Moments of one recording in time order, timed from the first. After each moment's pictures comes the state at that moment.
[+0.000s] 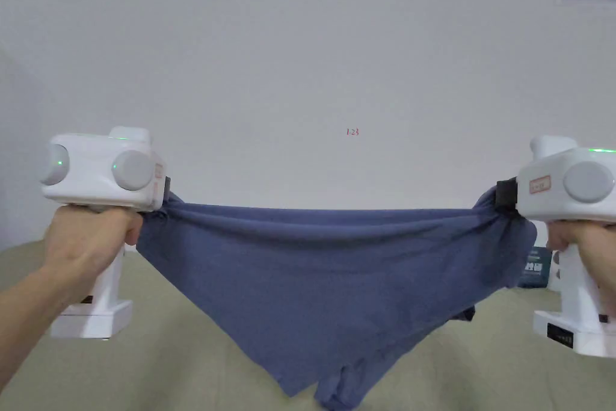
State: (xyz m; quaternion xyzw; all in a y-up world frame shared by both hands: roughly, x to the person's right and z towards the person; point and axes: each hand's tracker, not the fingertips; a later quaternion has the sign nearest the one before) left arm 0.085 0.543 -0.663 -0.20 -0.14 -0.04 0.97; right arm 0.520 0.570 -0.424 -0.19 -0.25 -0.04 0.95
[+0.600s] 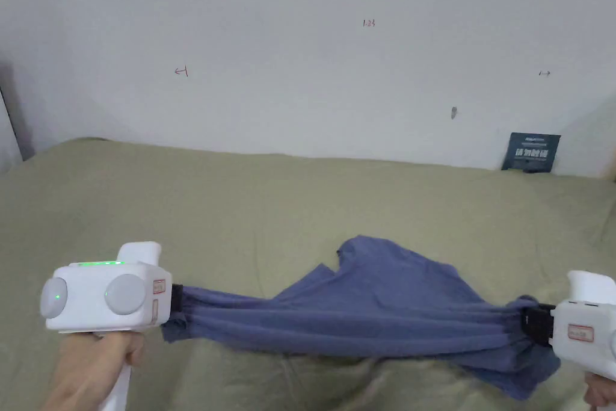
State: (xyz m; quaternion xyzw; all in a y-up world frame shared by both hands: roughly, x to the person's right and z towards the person) left arm -0.021 0.320 -0.489 -0.39 -0.19 -0.03 0.90; right arm 0.451 0.319 -0.215 -0.32 -0.25 -0.14 0.90
